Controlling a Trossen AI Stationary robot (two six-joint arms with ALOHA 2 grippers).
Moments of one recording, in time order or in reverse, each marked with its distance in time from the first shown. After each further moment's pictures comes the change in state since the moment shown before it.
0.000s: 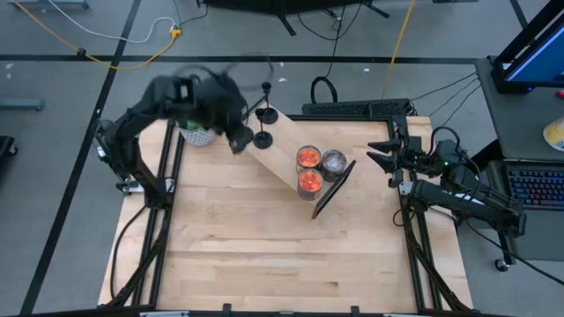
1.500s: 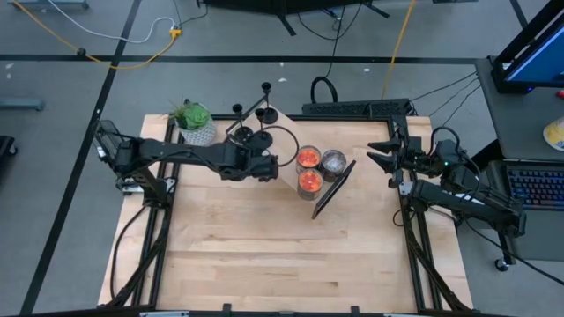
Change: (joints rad) left arm -0.218 0.019 -0.827 0.474 -0.671 -0.334; right arm 0.000 0.000 0.000 0.000 -0.005 -0.006
